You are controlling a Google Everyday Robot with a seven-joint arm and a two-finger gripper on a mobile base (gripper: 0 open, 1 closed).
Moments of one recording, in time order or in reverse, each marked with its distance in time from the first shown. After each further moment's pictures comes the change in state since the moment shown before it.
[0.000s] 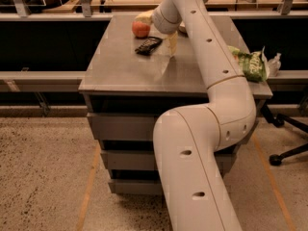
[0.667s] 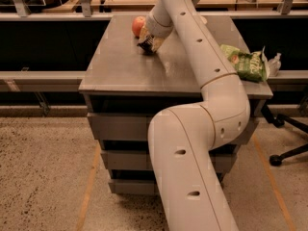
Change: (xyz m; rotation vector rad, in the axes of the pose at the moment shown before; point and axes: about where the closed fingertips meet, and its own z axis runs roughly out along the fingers) arm -0.014 0.004 0.021 -0.068 -0.016 -0.030
